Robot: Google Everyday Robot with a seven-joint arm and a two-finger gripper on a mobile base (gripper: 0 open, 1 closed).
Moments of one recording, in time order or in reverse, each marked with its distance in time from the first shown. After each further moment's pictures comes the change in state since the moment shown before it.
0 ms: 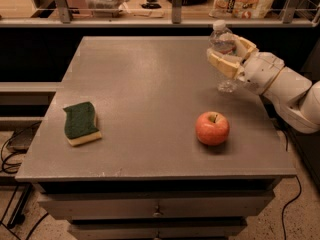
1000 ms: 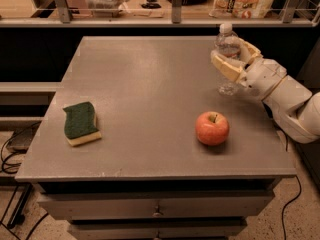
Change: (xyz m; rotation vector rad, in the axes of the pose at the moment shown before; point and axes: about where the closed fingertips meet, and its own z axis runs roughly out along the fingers) arm 0.003 -0.005 -0.016 0.074 -0.050 0.005
